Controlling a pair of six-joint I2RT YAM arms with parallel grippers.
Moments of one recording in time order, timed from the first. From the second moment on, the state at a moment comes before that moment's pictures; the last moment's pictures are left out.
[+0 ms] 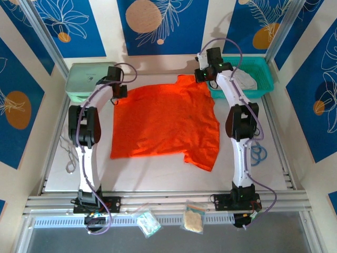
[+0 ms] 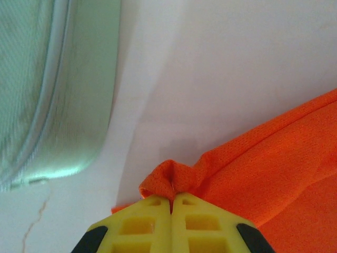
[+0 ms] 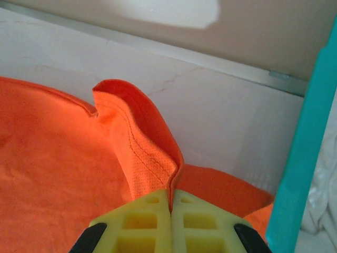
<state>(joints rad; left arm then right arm) -0.13 2.18 1.80 -0.59 -0.12 -0.14 0.17 2.30 2.23 -0.77 -0.21 -0.09</state>
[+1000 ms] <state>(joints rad) -0.13 2.03 1.42 -0.46 -0.19 -0.13 0.18 1.82 1.24 -0.40 -0.19 0.11</state>
